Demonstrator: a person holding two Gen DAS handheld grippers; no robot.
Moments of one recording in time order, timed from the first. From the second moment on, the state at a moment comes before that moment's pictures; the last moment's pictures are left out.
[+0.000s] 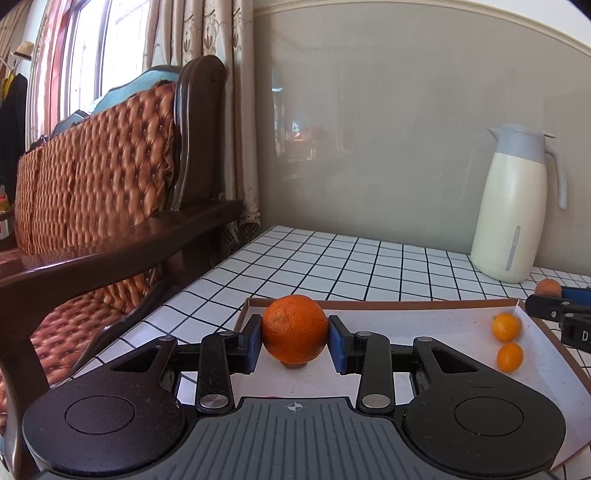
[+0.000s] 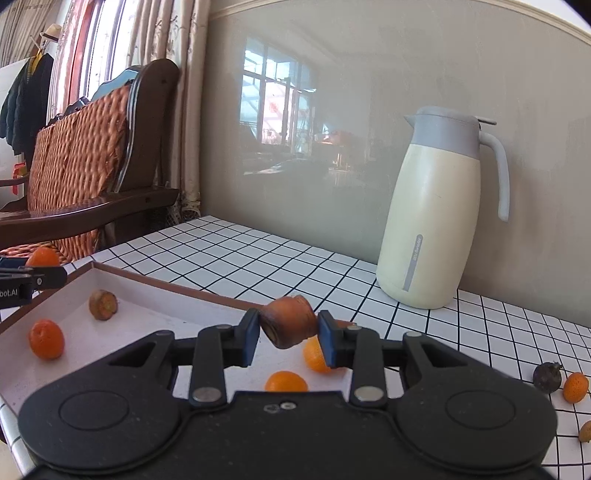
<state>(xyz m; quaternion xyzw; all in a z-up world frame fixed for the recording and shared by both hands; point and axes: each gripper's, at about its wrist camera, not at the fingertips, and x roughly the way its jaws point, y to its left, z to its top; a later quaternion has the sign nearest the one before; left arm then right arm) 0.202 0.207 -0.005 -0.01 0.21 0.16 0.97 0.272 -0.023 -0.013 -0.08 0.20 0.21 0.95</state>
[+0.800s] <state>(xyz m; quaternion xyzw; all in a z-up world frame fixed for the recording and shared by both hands) 0.181 0.198 -0.006 0.00 0.15 0.16 0.98 0.260 -0.036 -0.009 -0.10 0.15 0.20 0.96</state>
